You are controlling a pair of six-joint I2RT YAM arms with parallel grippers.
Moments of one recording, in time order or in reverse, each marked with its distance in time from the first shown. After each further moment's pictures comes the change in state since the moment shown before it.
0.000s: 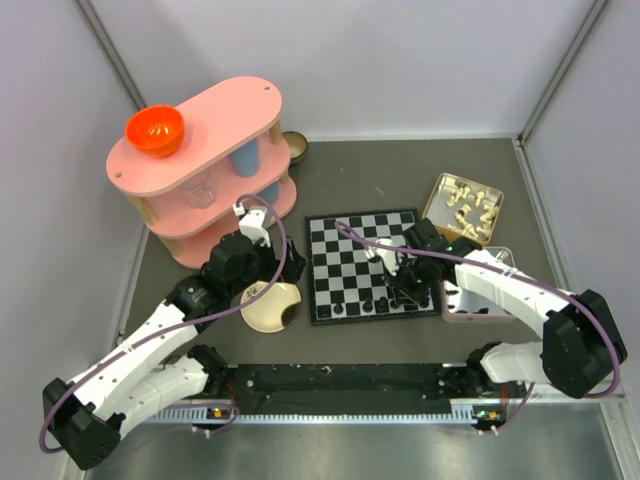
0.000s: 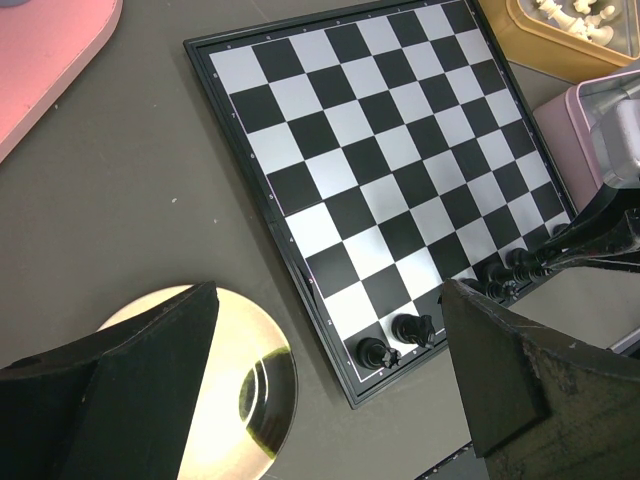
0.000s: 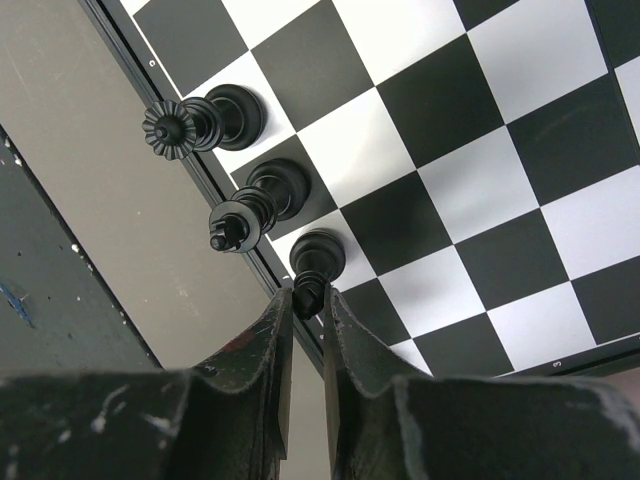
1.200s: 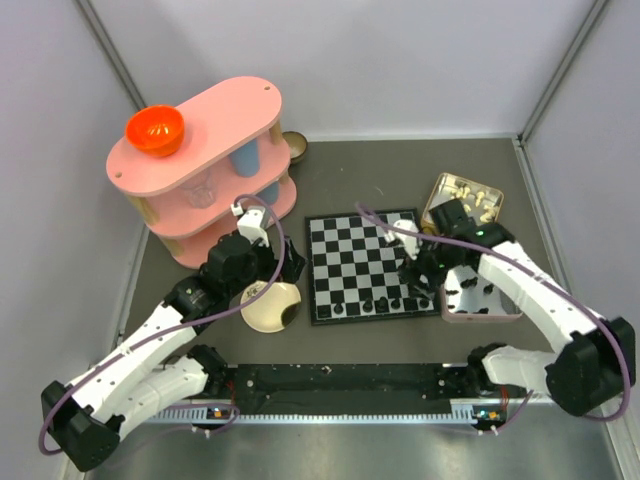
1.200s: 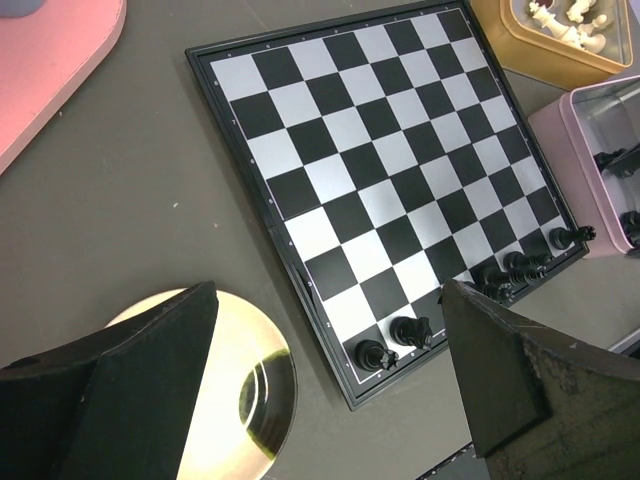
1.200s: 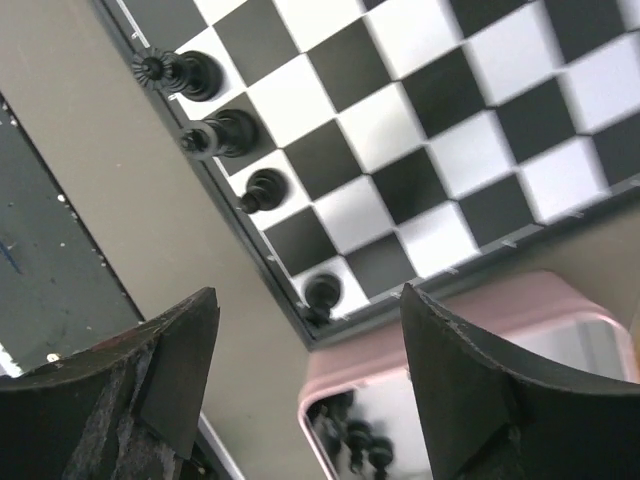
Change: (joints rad) left arm 0.000 -0.015 0.001 -0.003 -0.003 0.002; right arm -0.117 -0.064 0.123 -0.197 -0.021 -0.141
